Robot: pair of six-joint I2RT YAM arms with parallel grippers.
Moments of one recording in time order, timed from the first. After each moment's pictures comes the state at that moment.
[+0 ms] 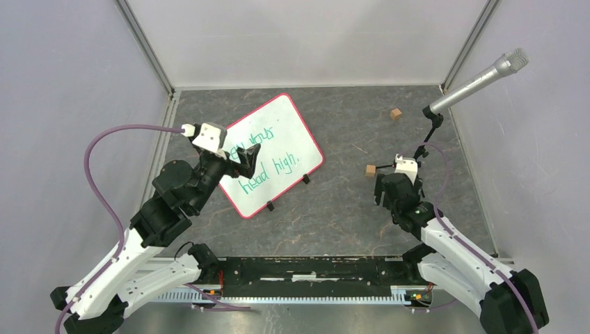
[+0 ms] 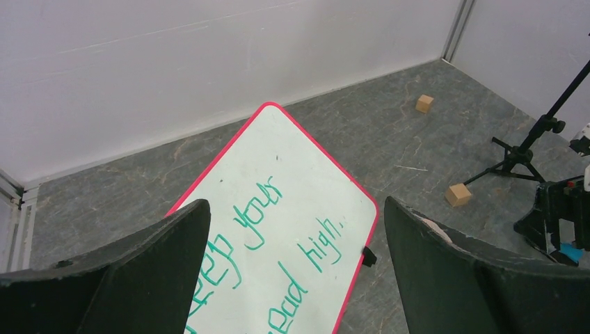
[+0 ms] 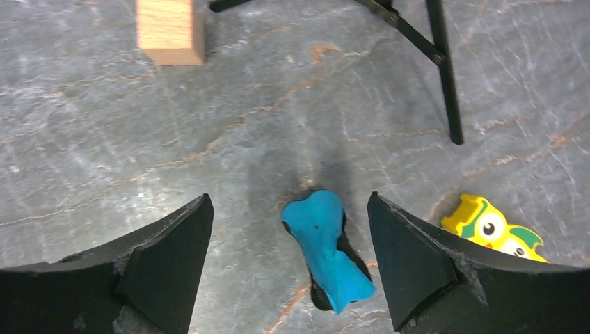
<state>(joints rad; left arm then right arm) -0.81 0.69 1.00 -0.28 -0.39 0.04 0.49 0.85 0.40 -0.35 0.52 0.41</state>
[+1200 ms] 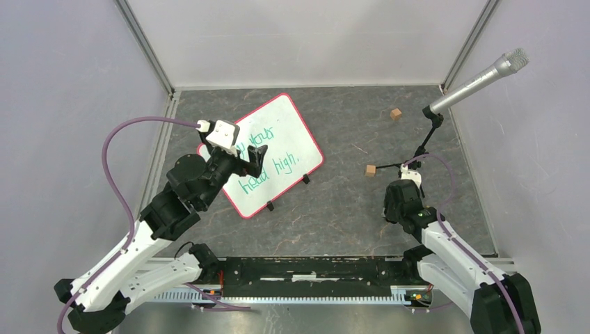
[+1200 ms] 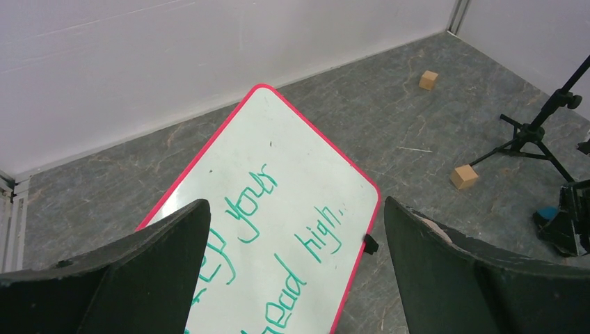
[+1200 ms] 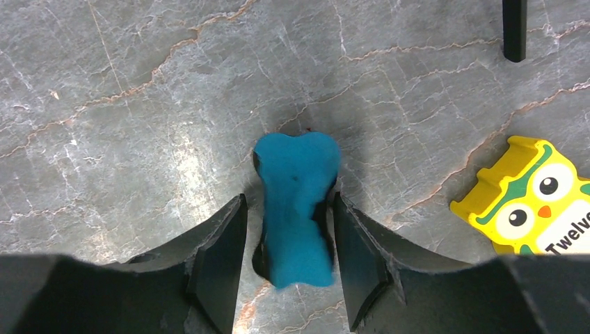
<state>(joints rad) -0.81 0.74 0.99 -0.28 -0.38 0.04 0.33 0.84 0.30 -0.41 0.31 0.44</state>
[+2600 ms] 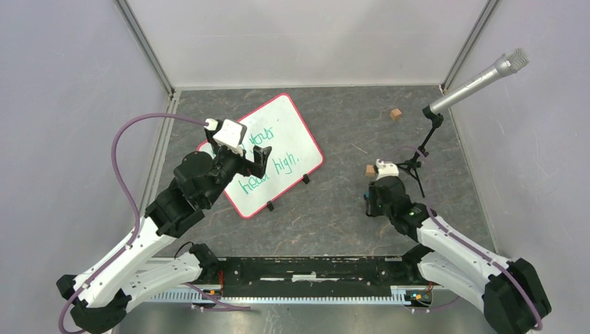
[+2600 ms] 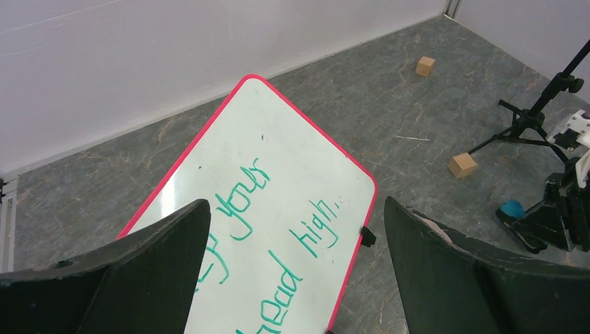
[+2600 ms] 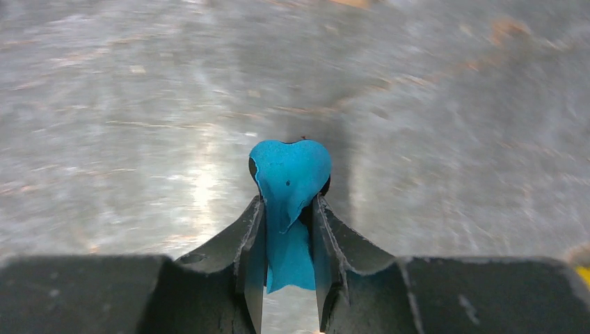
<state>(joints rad) -0.81 0.77 0.99 -0.28 -0.36 0.04 0.50 0.87 0.34 -0.29 0.25 0.36</state>
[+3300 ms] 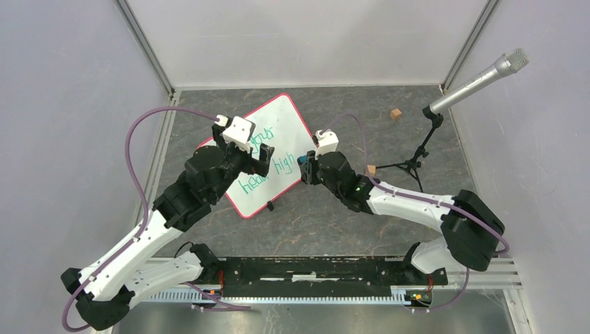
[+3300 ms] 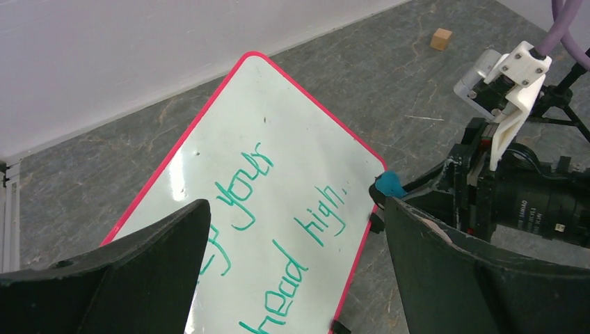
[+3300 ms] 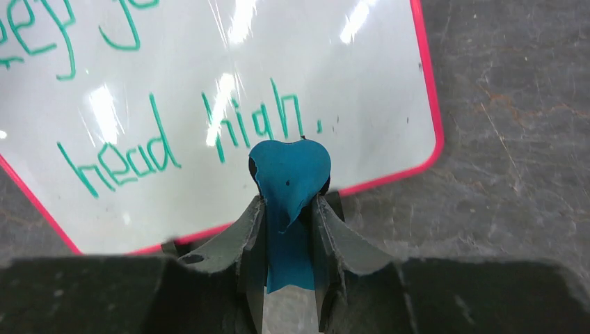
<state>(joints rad) -0.79 0.83 1.00 -0.31 -0.35 0.04 0.91 1.41 0.81 0.17 0.34 0.41</state>
